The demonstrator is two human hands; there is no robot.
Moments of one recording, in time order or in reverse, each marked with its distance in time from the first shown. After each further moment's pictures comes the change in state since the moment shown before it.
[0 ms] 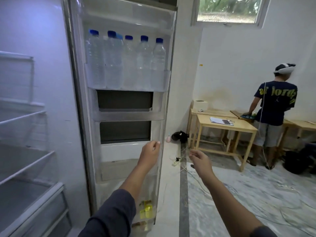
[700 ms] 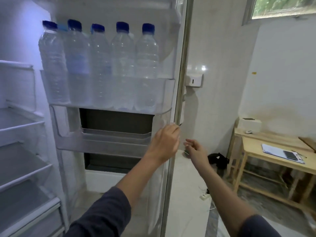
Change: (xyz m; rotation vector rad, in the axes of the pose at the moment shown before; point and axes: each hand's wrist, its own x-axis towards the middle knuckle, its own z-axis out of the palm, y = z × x) left_hand 0.272 0.045 0.084 0.917 0.302 0.572; right_hand 0.352 -0.021 0.064 0.172 -0.340 -0.203
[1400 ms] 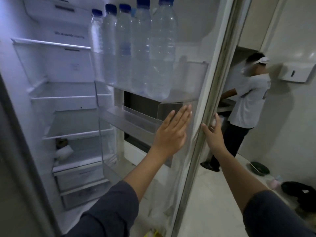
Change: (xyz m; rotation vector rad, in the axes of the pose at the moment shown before) left_hand 0.005 -0.002 0.047 0.994 0.063 -0.219; right_hand 0.129 0.017 0.018 0.135 -0.531 -0.153
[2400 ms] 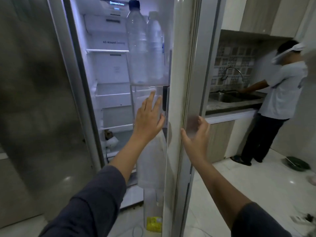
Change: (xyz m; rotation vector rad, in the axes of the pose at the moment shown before) left_hand -0.141 -0.213 -0.130 -0.317 -0.168 -0.358; right_hand -0.214 -0.069 0.219 -0.157 0.185 -0.306
